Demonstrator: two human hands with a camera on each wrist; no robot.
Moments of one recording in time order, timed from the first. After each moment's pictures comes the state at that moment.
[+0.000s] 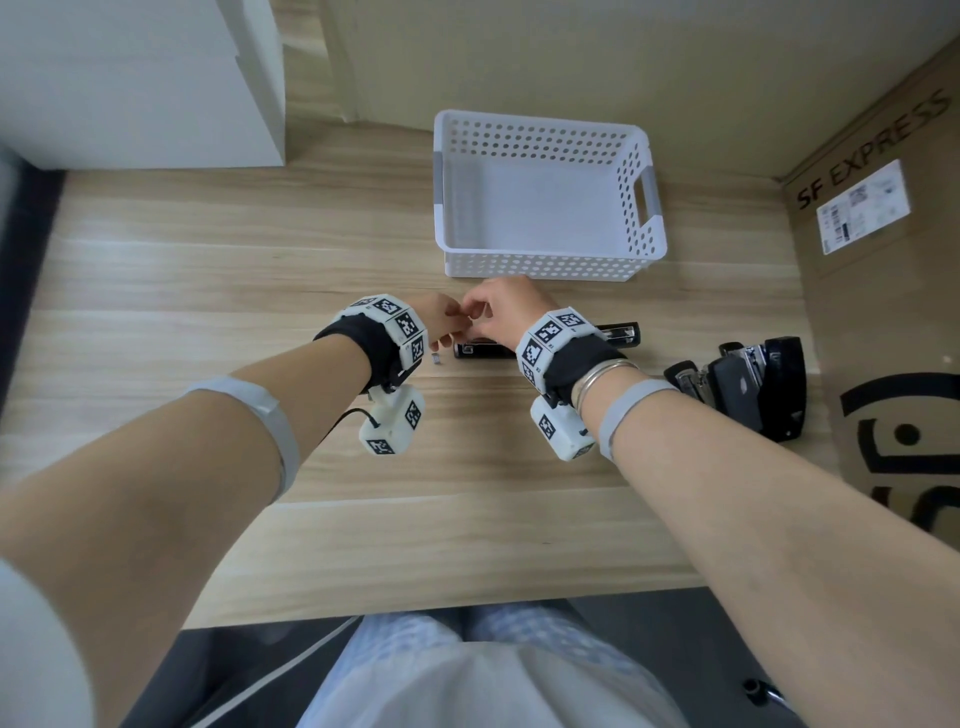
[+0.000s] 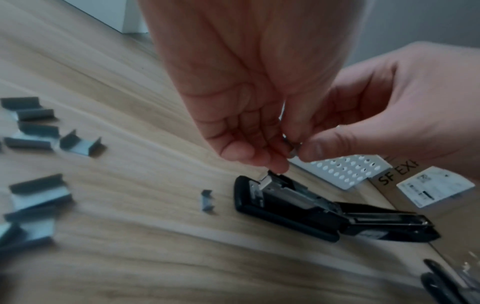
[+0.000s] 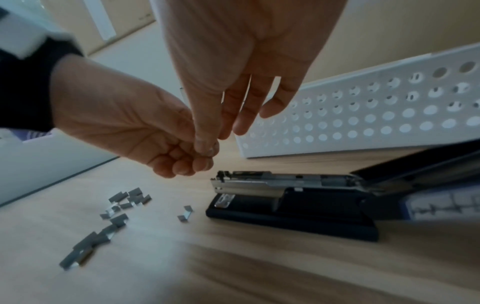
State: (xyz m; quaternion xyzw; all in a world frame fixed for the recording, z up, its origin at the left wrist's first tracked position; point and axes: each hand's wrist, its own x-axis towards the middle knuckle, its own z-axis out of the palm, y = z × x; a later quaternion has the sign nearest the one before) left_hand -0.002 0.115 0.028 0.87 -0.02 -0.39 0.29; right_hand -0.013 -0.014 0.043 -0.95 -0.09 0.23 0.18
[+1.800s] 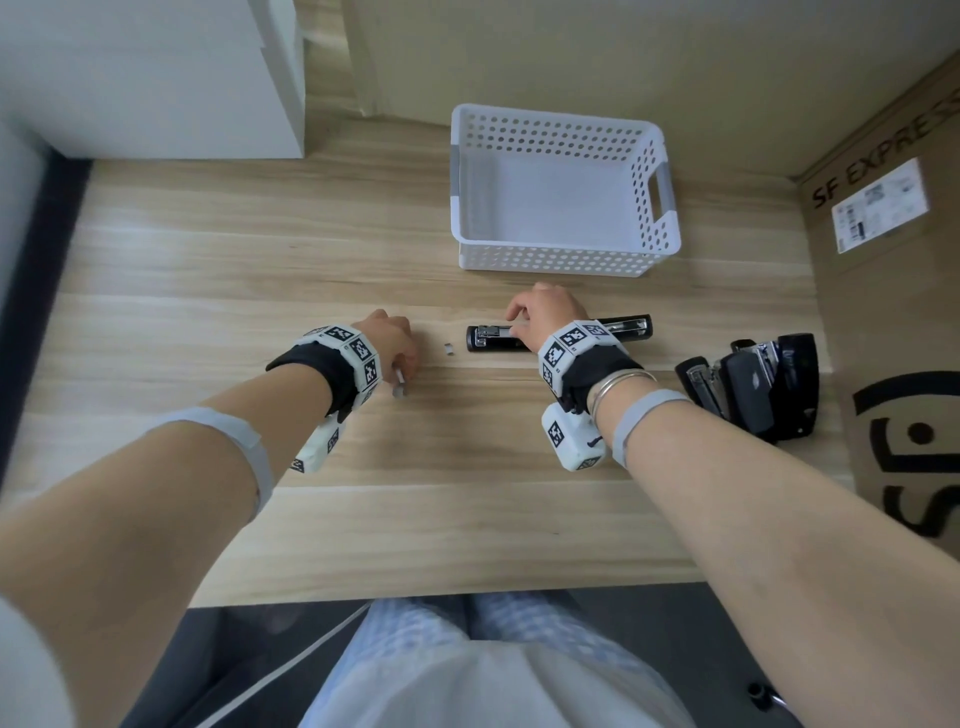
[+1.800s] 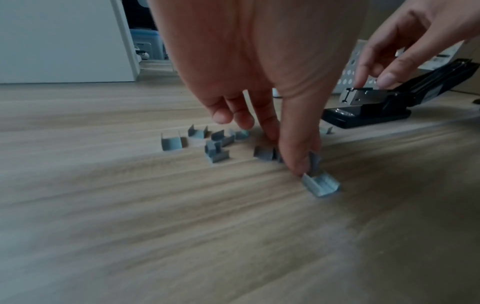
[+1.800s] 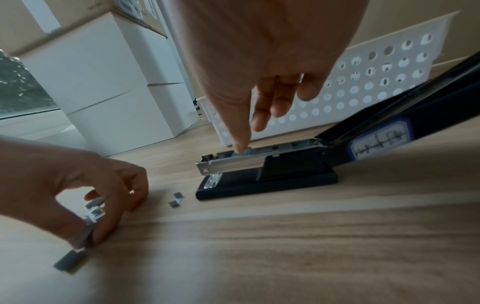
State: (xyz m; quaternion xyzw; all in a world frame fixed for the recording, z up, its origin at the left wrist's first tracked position) left_hand -0.032 0.182 0.004 0.90 -0.21 -0.38 -0.01; right_hand -0.032 -0.029 0.030 -0.97 0.00 0.21 0.12
